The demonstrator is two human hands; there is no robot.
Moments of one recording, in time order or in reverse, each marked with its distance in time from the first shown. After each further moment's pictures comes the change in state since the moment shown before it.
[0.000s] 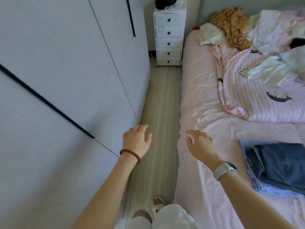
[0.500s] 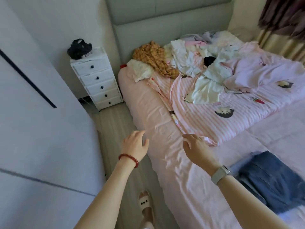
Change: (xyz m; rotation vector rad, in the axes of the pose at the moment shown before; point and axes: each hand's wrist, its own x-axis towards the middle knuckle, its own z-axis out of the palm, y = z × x) left_hand 0.344 0.132 -0.015 -0.029 -0.114 0.525; right_hand 0.213 0.054 -0.107 0.145 0.320 0.414
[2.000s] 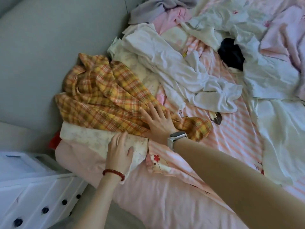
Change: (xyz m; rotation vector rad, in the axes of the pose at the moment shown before) left_hand 0.908 -0.115 0.096 -0.118 -0.316 0.336; right_hand 0.919 -0.018 0.089 -0.223 0.001 0.225
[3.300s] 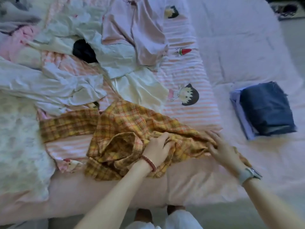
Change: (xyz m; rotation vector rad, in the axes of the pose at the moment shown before) left_hand -0.252 0.355 0.155 -0.146 -0.794 0.713; right_hand -0.579 0.222 -0.023 0.537 0.362 1.001
